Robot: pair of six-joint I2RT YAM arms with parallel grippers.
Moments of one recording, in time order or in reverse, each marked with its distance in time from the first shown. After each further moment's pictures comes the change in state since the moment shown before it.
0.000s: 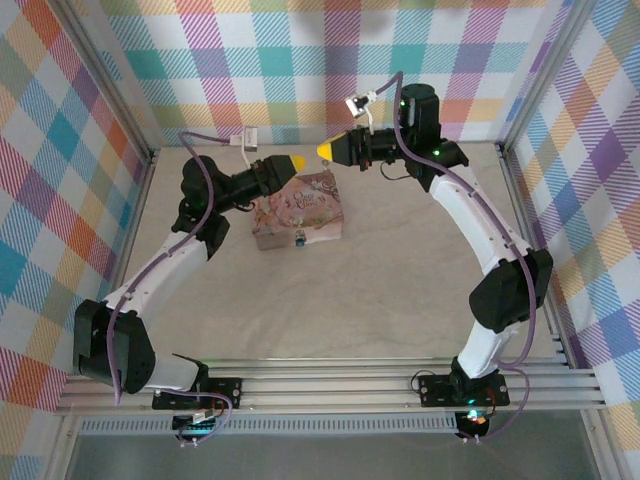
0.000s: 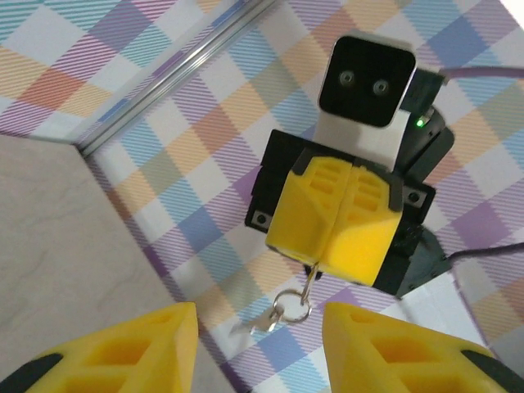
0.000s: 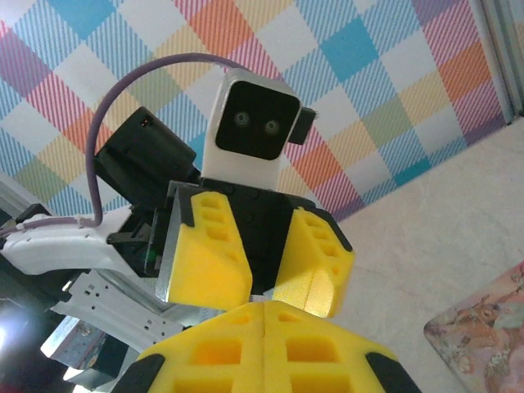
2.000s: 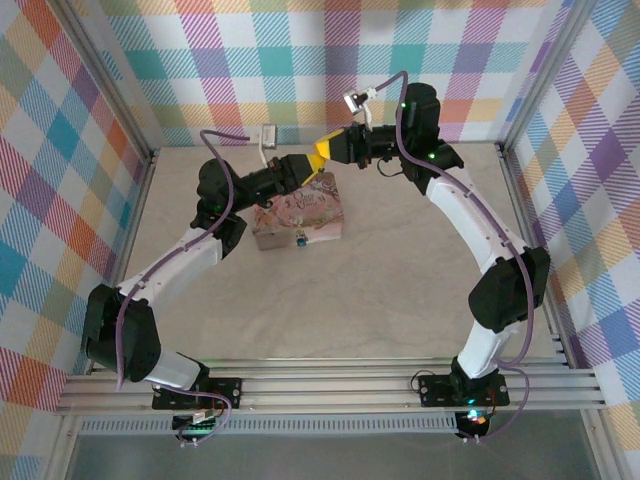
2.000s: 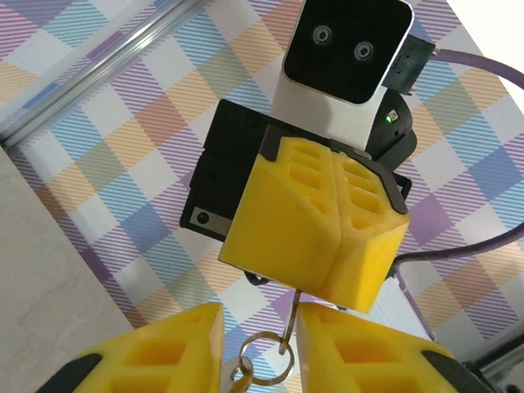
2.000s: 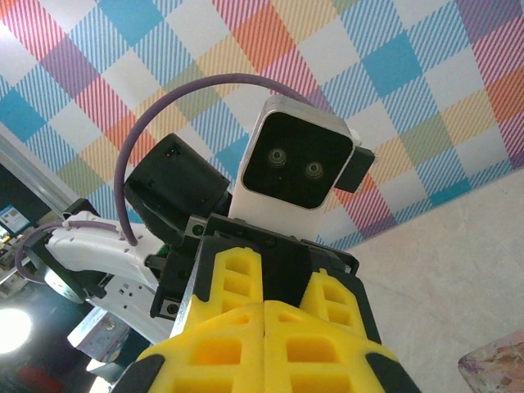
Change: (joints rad) left arm -0.100 0.063 0.027 0.137 -0.027 -0.101; right arm 0.019 0.003 -0.034 0.207 -0.064 0.142
